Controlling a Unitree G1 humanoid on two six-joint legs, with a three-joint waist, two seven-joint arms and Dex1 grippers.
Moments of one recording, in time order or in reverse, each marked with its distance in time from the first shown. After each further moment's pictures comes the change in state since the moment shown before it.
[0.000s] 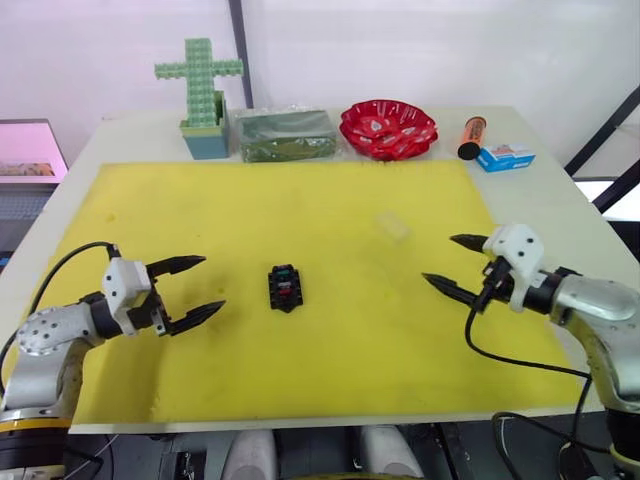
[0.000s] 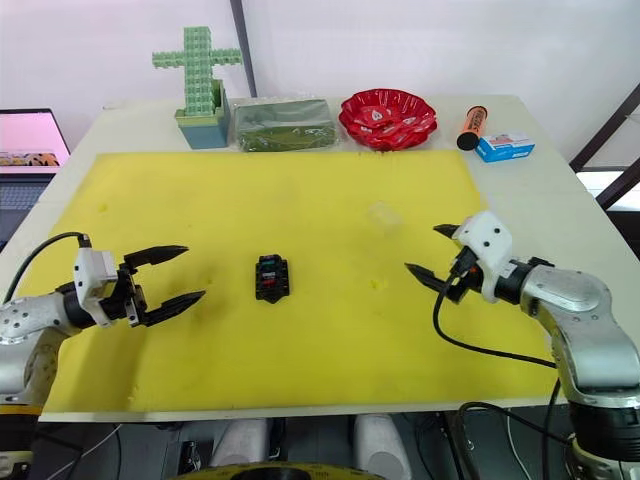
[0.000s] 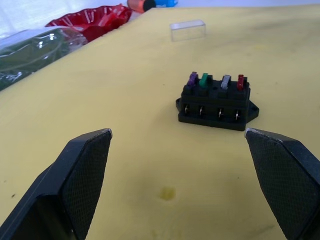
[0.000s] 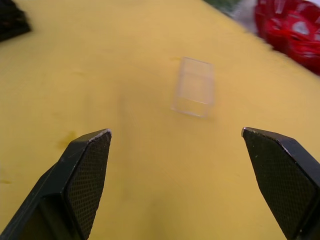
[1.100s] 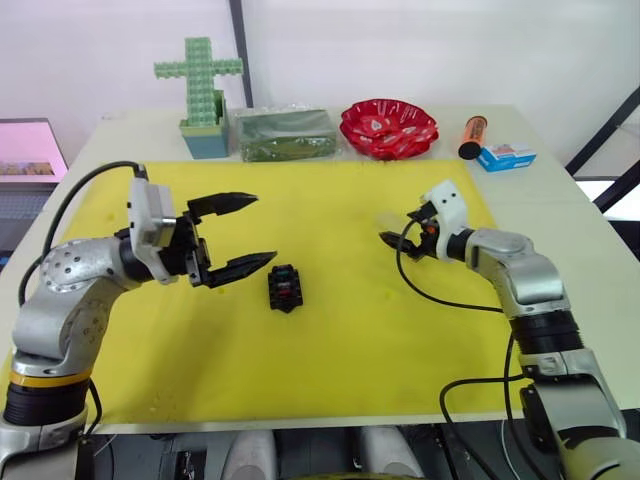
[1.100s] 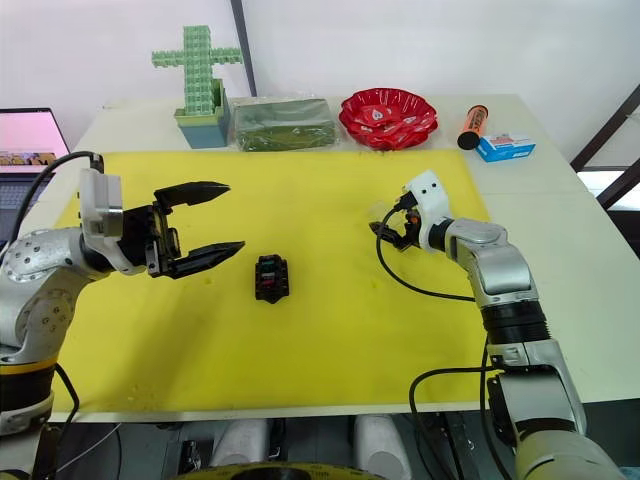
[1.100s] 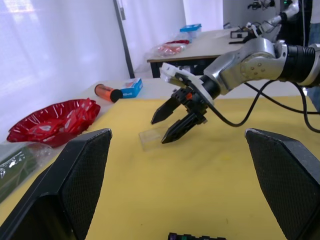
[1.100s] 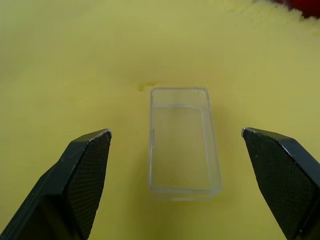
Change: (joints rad) left arm -0.276 -0.002 -0.074 -0.360 -0.195 0.392 0.117; right arm -0.539 0.234 0.321 0.577 -0.075 0.105 -0.155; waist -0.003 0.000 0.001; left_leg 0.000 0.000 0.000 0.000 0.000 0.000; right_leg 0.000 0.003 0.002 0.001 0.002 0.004
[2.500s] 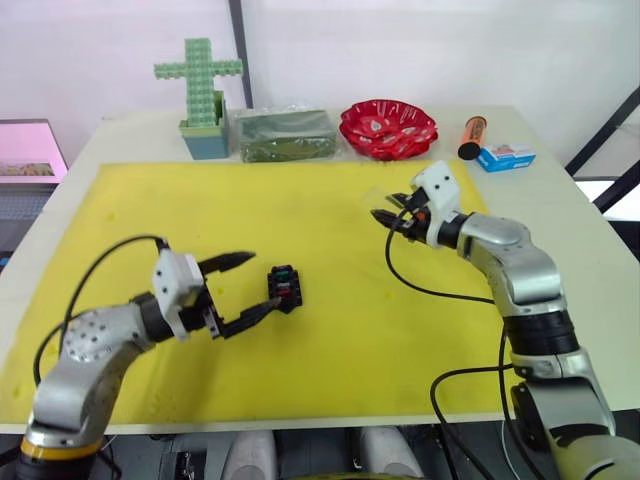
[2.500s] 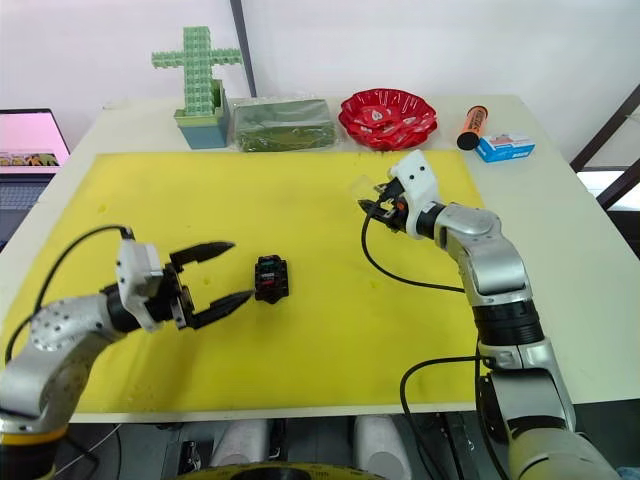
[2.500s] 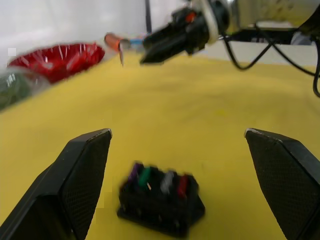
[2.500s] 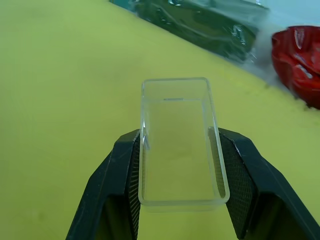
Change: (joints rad) left arm 0.404 -0.117 -0.064 -0.120 0.195 -0.085 0.169; right arm 0.026 0.033 -0.001 -0.238 -0.002 0.011 0.002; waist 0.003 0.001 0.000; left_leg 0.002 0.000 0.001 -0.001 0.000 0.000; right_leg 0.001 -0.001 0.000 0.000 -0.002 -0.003
